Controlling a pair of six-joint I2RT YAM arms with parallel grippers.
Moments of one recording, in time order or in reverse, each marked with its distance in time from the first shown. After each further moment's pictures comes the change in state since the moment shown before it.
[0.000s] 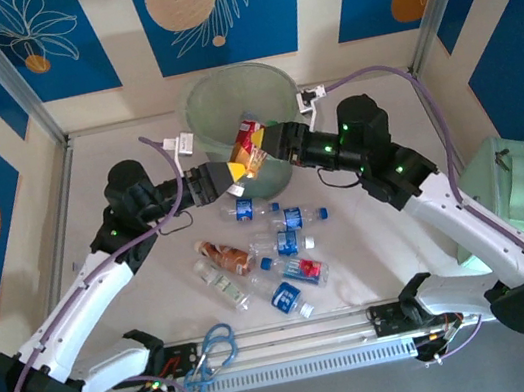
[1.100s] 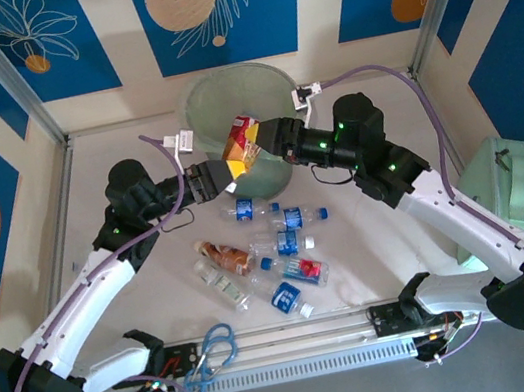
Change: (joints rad) left arm 0.000 0.018 -0.003 0.048 -0.005 -0.006; right arm 0.005 0.026 0.000 0.075 -0.016 0.068
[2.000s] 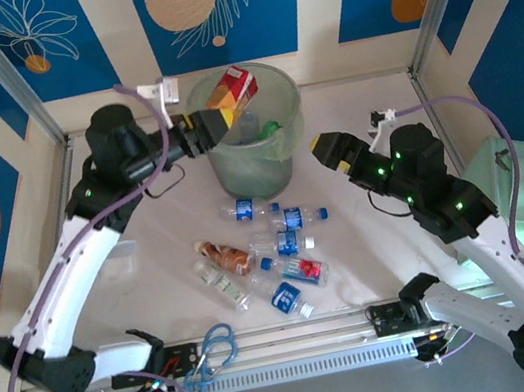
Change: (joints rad) left arm 0.008 0.222 0.600 -0.562 -0.334 0.390; right arm -0.140 -0.370 -0.168 -0.405 0.270 -0.018
